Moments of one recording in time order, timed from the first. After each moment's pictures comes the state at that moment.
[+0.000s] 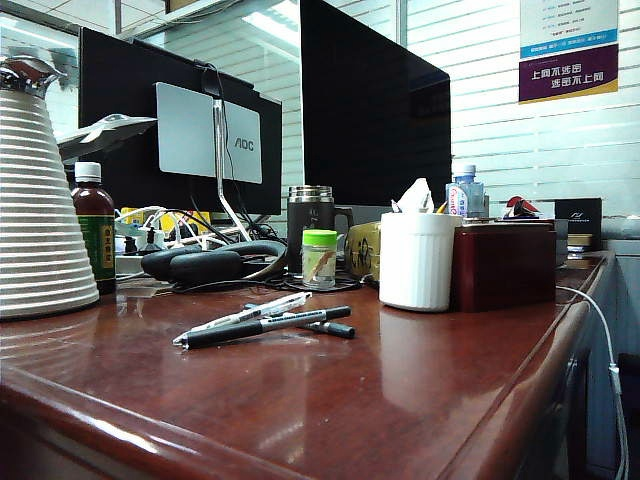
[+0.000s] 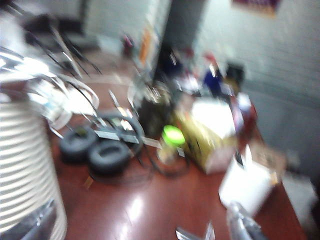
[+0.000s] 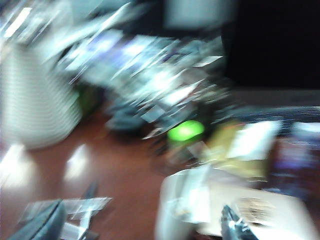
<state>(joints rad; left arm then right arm) 0.08 0.35 0.45 -0.07 0.48 -0.14 0.20 0.69 0.63 0.02 -0.46 -0.12</state>
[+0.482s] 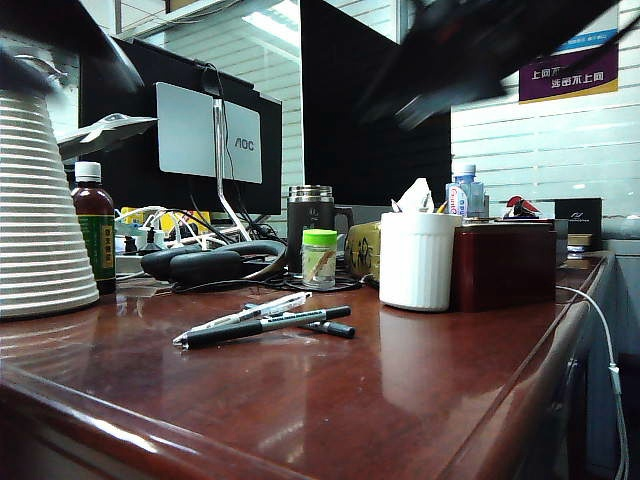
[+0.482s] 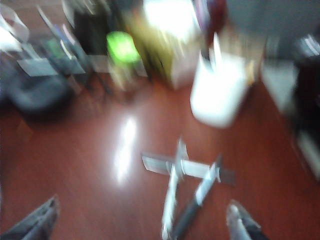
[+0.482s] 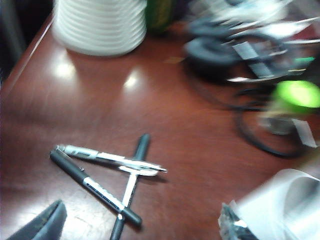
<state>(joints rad) -0.42 0.70 0.51 -0.12 0.16 0.08 0.51 1.24 0.83 -0.02 -0.36 -0.36</state>
